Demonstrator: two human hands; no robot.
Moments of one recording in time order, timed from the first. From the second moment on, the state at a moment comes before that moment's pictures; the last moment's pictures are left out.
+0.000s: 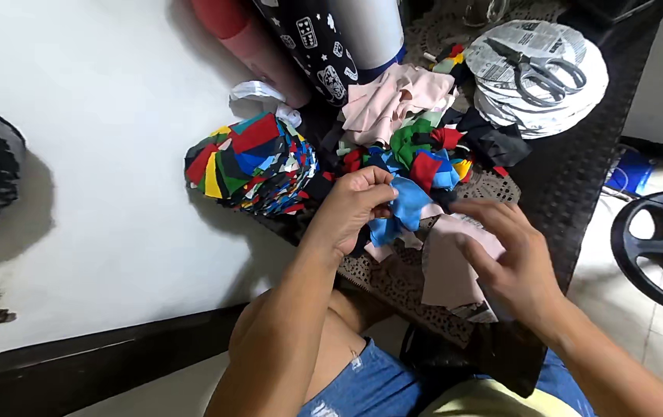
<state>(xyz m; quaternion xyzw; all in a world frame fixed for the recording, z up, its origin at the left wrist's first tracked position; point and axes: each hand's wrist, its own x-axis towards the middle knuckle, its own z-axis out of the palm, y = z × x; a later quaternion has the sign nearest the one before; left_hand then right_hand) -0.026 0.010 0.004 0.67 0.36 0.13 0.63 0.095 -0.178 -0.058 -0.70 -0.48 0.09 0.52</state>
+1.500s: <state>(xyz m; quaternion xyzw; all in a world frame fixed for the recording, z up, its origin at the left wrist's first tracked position) -0.019 -0.105 -0.054 0.78 0.01 -0.06 0.62 0.094 -0.319 -0.075 -0.62 -0.28 0.39 0.62</state>
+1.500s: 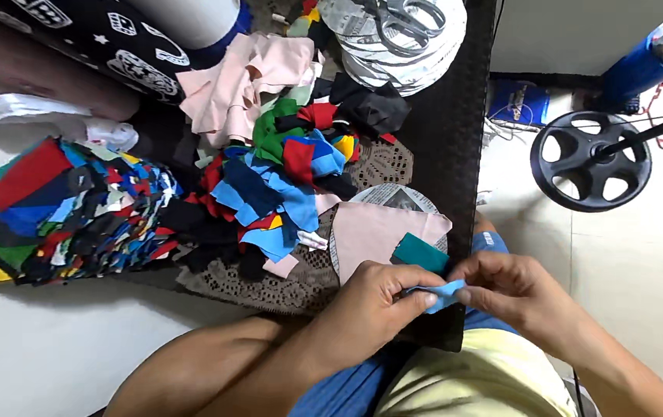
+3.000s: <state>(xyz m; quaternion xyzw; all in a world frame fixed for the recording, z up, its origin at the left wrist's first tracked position) 0.015 -0.100 -0.052 0.97 0.12 0.01 0.22 0.138 -0.277 -0.061 -0.84 -0.44 0.17 0.26</state>
